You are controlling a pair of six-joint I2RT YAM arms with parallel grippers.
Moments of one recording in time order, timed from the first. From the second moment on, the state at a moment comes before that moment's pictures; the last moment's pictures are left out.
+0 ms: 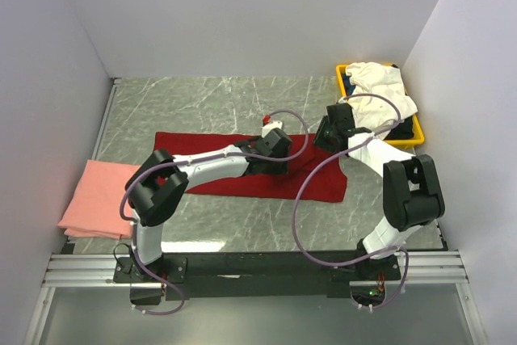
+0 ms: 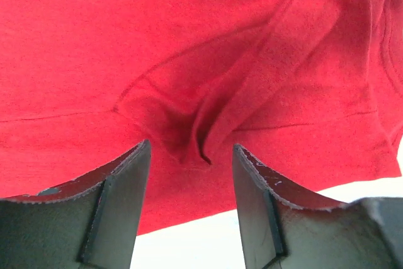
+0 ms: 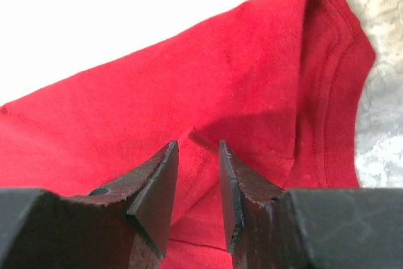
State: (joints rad) left arm -0.91 1.89 1.35 -0.34 -0.26 -0.73; right arm 0.22 1.63 0.99 -0.22 0.04 0.60
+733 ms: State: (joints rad) left arm -0.96 2.00 1.44 -0.39 -0.29 -0.72; right arm 0.22 1.72 1.05 -0.21 0.03 0.59
